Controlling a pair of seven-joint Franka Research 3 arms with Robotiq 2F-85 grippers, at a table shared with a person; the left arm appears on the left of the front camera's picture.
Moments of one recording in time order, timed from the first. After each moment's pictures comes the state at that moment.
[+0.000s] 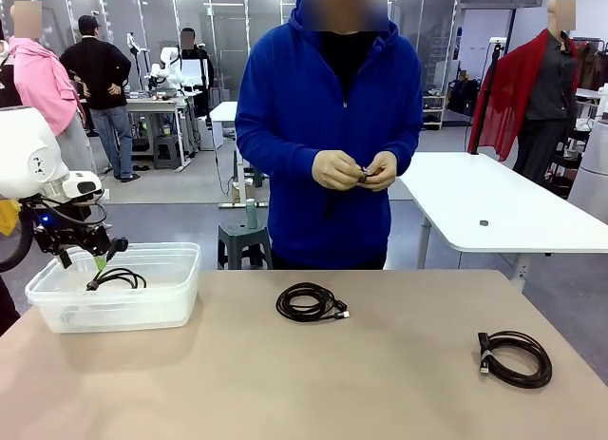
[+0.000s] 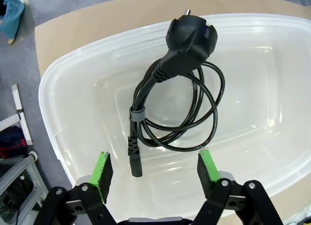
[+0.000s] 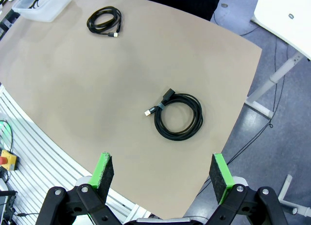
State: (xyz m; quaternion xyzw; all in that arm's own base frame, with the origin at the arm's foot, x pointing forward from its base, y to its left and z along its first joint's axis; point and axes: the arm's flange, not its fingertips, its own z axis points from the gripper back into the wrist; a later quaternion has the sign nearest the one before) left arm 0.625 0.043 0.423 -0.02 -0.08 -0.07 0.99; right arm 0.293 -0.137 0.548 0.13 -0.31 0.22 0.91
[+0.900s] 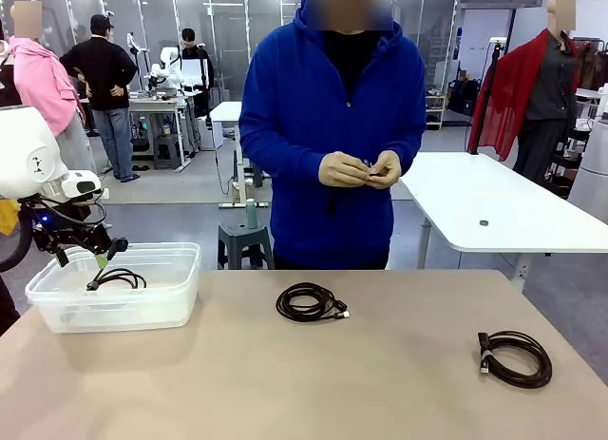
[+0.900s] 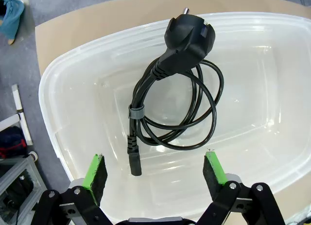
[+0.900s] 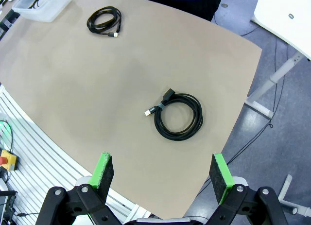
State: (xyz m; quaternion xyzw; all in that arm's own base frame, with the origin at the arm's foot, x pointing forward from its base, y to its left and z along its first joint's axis) left arm 0.624 0.043 0.424 -0.02 -0.08 -0.07 0.99; right arm 0.293 -0.137 0.548 0.13 -0.31 0.22 0.91
